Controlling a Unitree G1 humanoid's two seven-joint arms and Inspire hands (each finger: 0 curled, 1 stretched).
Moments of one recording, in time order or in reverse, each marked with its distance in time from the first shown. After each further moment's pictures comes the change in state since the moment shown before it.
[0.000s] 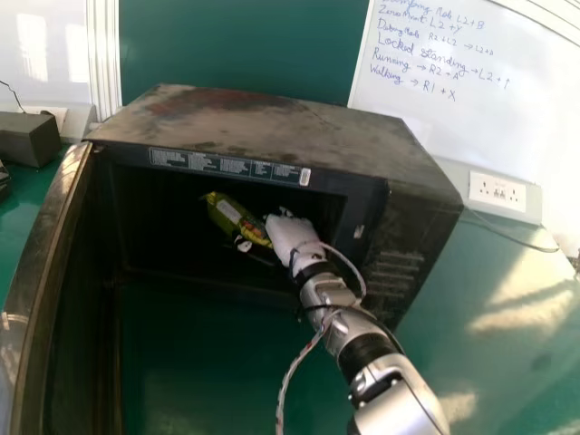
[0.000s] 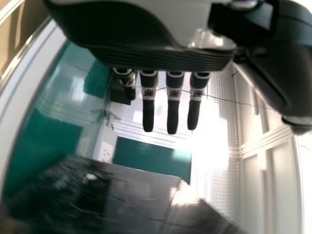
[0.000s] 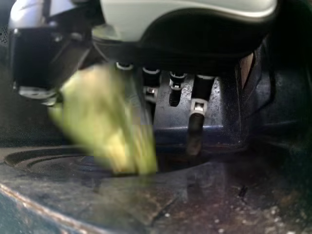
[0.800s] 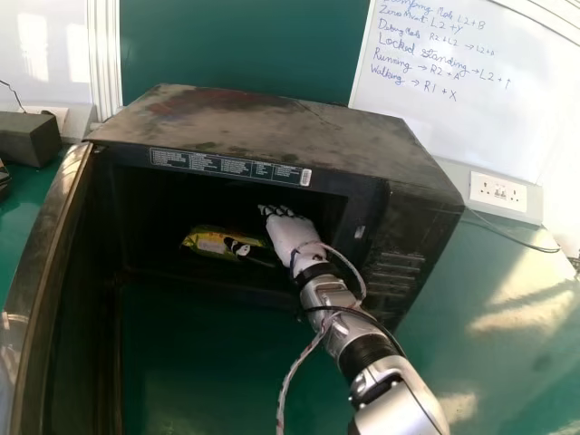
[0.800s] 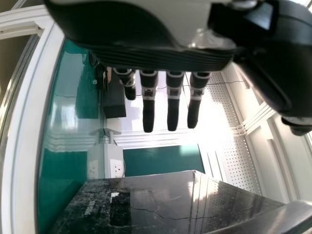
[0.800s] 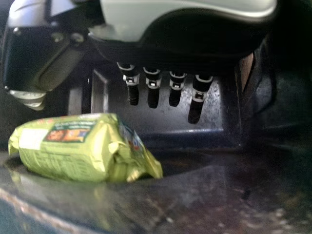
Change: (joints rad) left arm -0.006 0.006 -0.018 0.079 0.124 -0.139 0.106; right arm 0.017 -0.005 -0.008 -0.016 0.023 -0.023 -0.041
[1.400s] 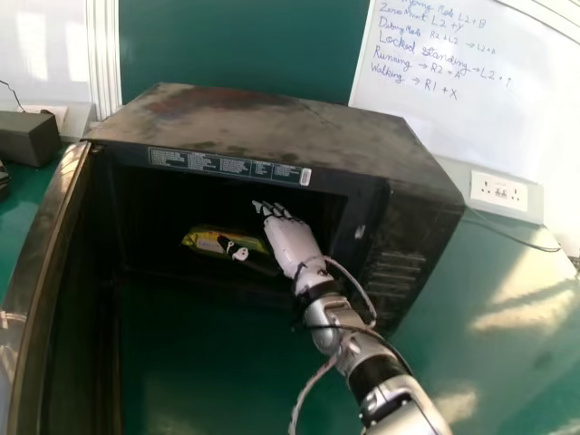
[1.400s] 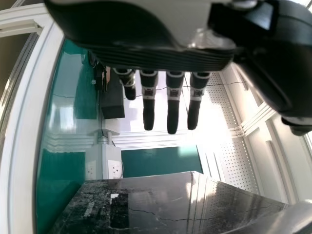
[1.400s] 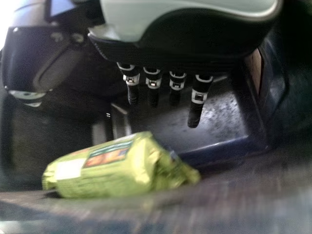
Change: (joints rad) left arm -0.028 0.014 0.000 0.018 0.000 -0.011 0.004; right arm 0.163 -0.067 -0.018 -0.144 0.035 -0.213 -0.139
